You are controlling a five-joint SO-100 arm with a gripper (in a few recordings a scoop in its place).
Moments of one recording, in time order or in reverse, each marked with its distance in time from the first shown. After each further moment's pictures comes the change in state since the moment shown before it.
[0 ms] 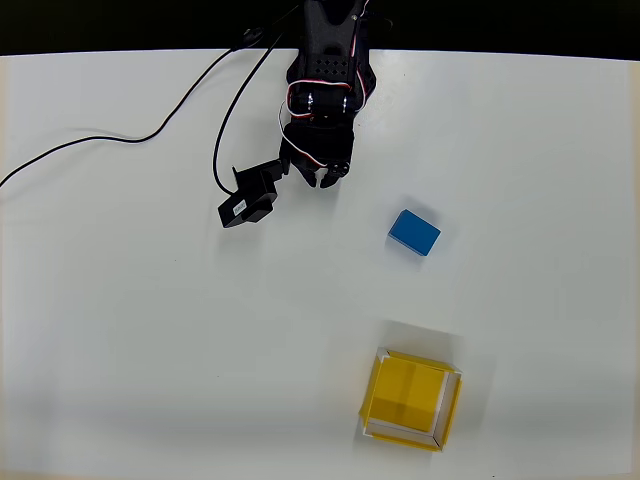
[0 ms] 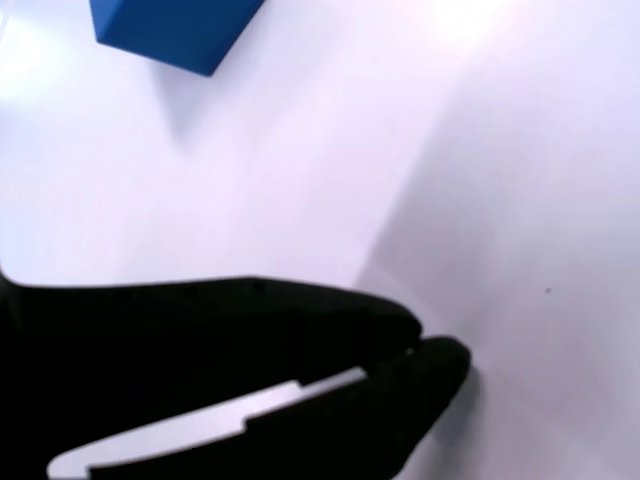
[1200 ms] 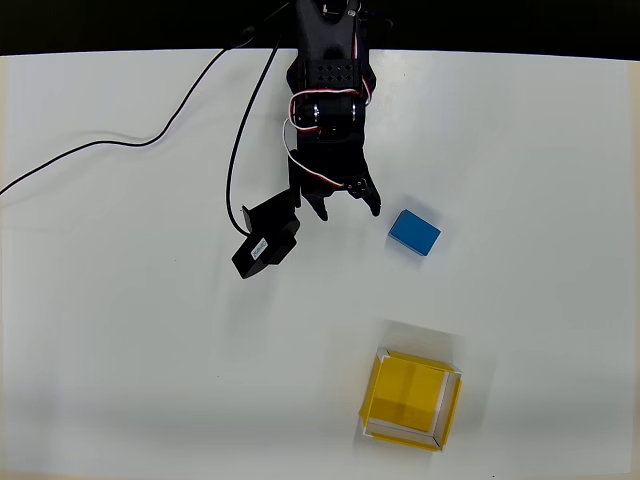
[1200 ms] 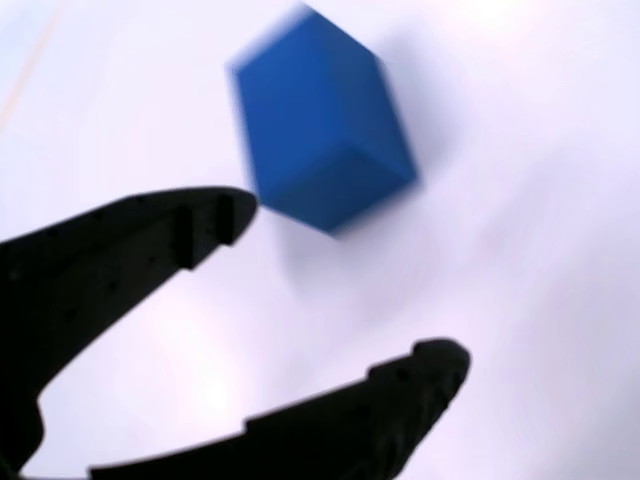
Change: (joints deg) arm -9.0 -33.9 -30.8 -11.5 -6.3
